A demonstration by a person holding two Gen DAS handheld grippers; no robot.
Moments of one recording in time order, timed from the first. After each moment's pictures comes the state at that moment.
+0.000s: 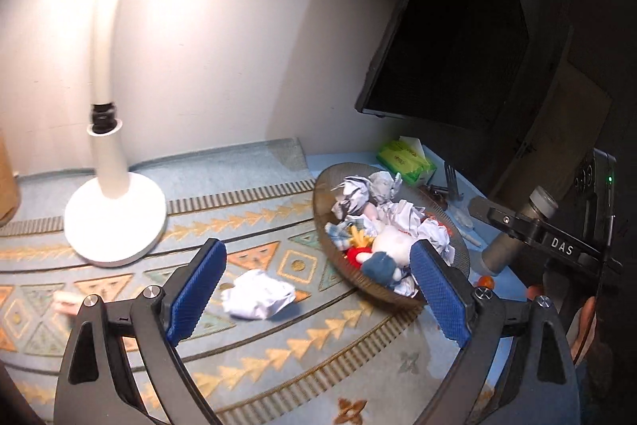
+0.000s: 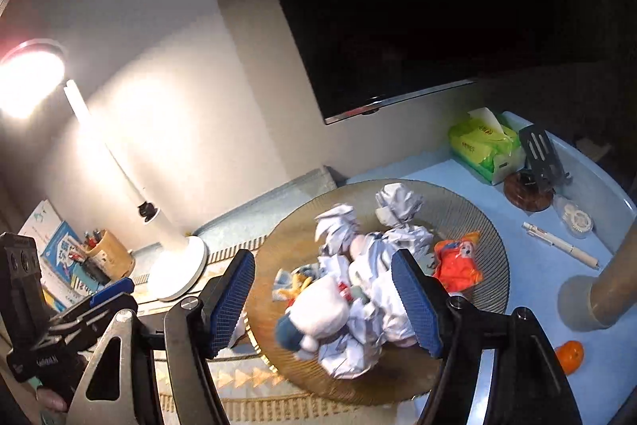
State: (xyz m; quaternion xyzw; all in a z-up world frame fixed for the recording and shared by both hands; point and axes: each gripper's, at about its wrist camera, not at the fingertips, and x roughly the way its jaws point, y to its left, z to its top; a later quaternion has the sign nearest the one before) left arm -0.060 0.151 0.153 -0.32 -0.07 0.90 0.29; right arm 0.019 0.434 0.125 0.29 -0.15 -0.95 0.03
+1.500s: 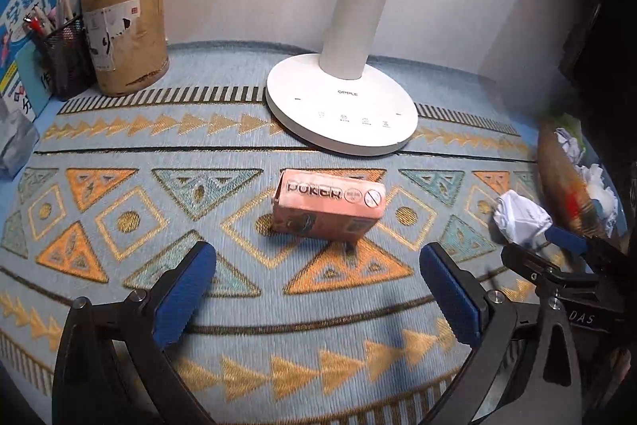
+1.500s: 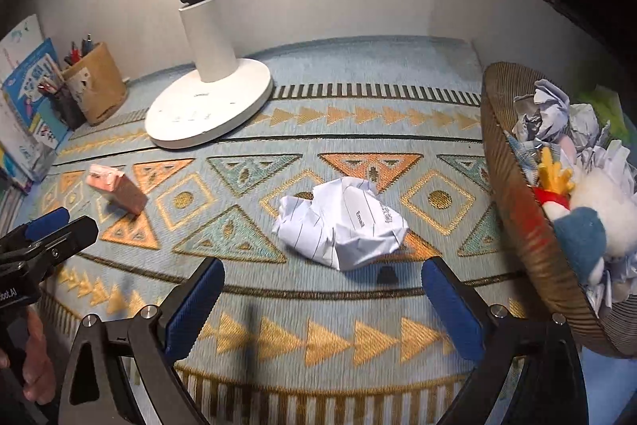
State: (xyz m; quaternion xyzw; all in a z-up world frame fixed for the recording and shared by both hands) left arm -0.116 0.014 0.028 -0.44 -0.07 0.89 0.07; right arm -0.083 0.235 -0.017 0.47 0.02 -0.88 0.05
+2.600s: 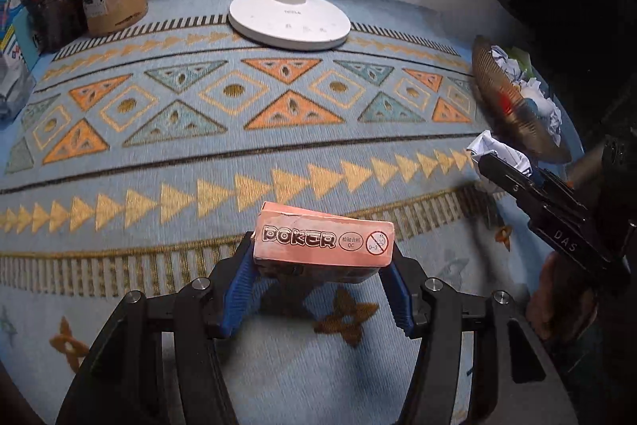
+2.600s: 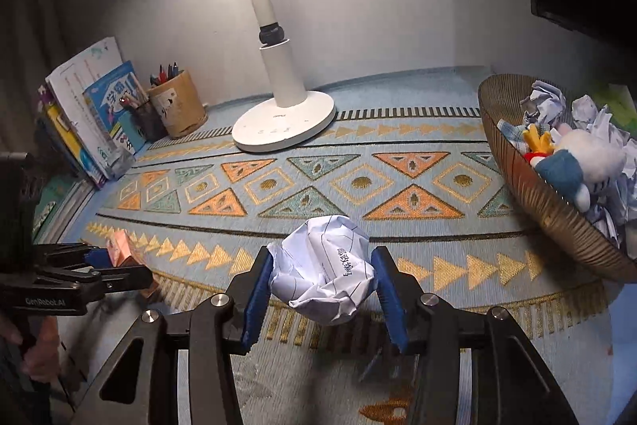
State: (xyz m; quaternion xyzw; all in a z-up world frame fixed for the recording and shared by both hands) left arm -0.021 0.015 0.041 -0.53 -0.06 0.83 0.16; right arm 0.013 0.256 -0.001 0.37 -0.03 -0.92 0.15
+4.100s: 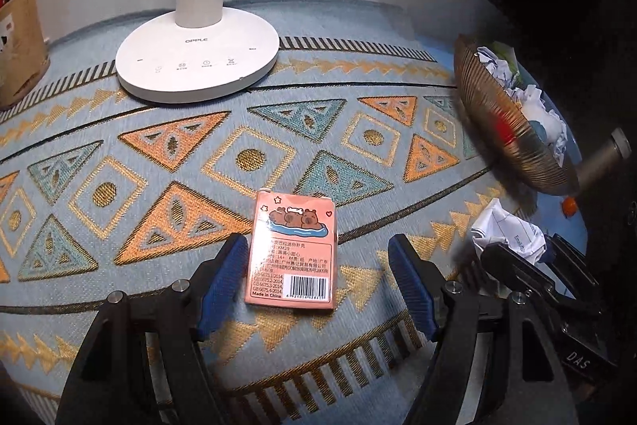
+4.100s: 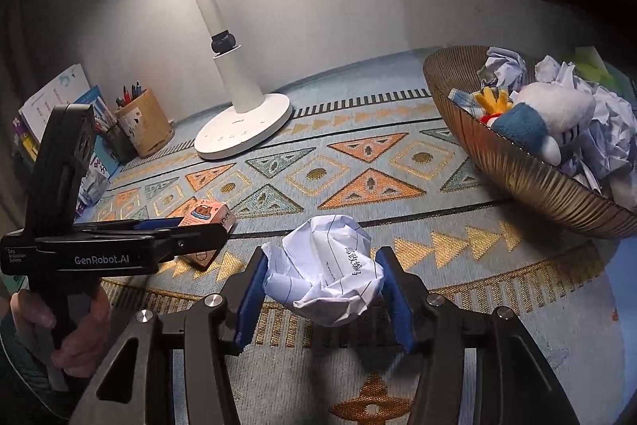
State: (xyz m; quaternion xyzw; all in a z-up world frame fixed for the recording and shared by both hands) left arm -0.105 0.095 0.021 -0.49 -0.03 0.84 0.22; right arm 0.007 0.284 -0.008 0.38 -0.08 -0.92 0.11
